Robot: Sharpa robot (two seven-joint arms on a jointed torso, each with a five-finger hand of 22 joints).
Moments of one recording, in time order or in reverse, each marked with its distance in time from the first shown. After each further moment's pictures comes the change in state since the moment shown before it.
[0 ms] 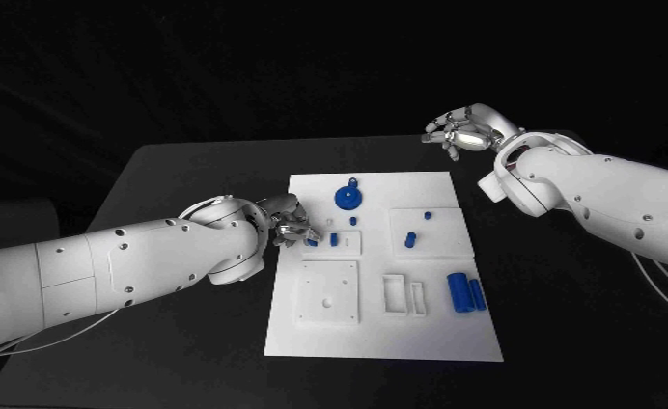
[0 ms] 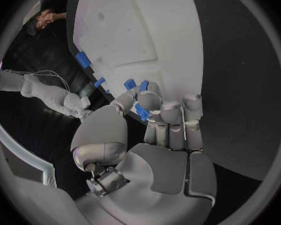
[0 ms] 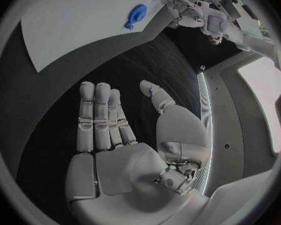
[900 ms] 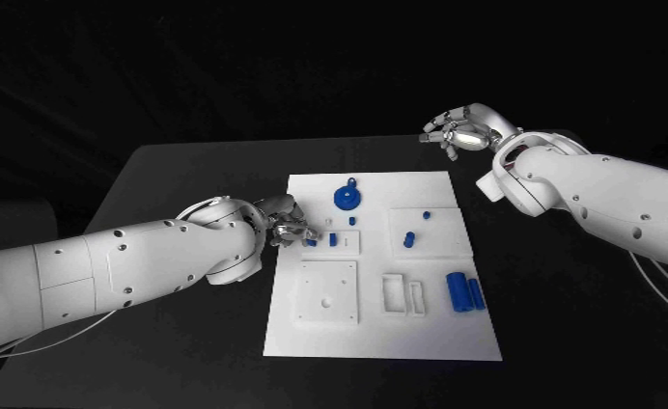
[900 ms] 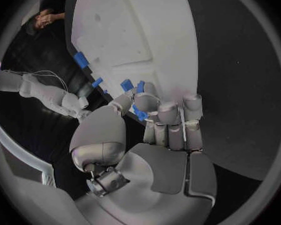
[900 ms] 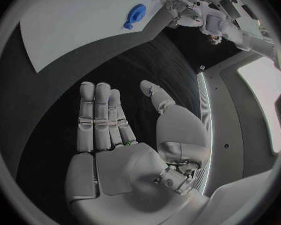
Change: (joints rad) left arm -0.002 0.002 -0.002 -0.011 0.000 -0.001 -0.004; left_hand -0.043 -0.043 -0.009 0.080 -0.103 0.037 -0.037 0.013 -0.003 -0.005 -0.010 0.014 -0.004 0.008 -0.027 0.008 0.000 0.000 0.000 0.000 0.000 0.003; right arm 0.000 -0.001 0.000 0.004 0.001 -0.002 0.002; right_hand 0.000 0.000 0.006 0.000 -0.066 -0.003 0.002 0.005 -0.002 0.000 0.000 0.006 -0.006 0.000 0.000 0.000 -0.001 0.000 0.000 0.000 -0.005 0.005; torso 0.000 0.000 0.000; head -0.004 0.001
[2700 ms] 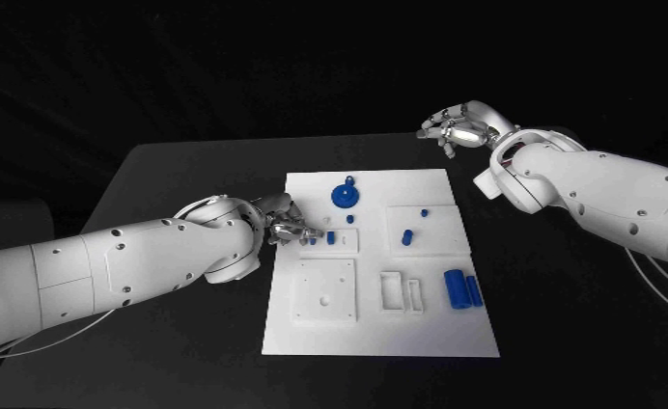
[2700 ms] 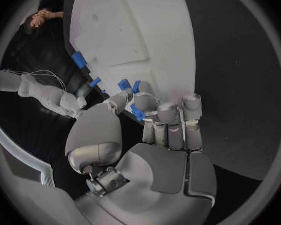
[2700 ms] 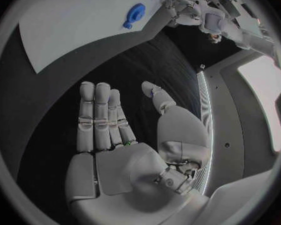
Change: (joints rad) left arm -0.002 0.005 0.001 -0.012 0.002 -0.002 -0.006; left_hand -0.040 -0.129 0.015 0.188 -0.145 0.030 -0.030 0.013 -0.004 -0.011 -0.006 0.014 -0.011 -0.010 -0.003 0.008 -0.003 0.016 0.000 0.000 0.000 0.005; right arm 0.000 -0.001 0.000 0.001 0.011 0.000 0.000; right_hand -0.032 0.000 -0.009 0.008 0.054 -0.007 0.000 0.000 -0.004 -0.004 0.004 0.007 -0.012 -0.003 0.003 0.000 -0.003 0.000 0.000 0.000 -0.009 0.005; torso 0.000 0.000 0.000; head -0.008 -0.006
